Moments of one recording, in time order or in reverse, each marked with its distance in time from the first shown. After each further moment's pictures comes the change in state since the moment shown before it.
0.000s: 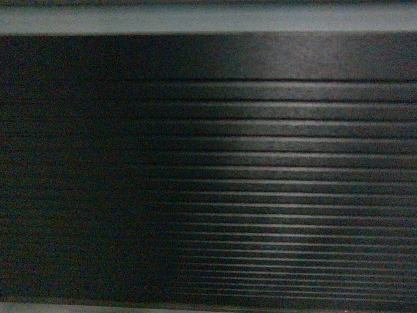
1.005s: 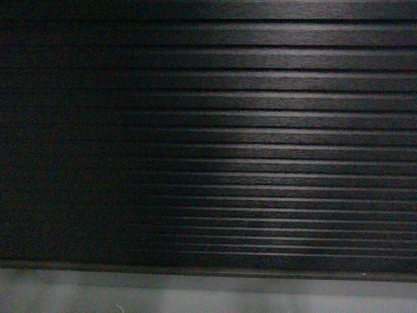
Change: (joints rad) left arm 0.000 0.000 0.000 -0.003 0.001 0.000; right arm 0.000 0.000 0.000 -0.002 0.000 0.001
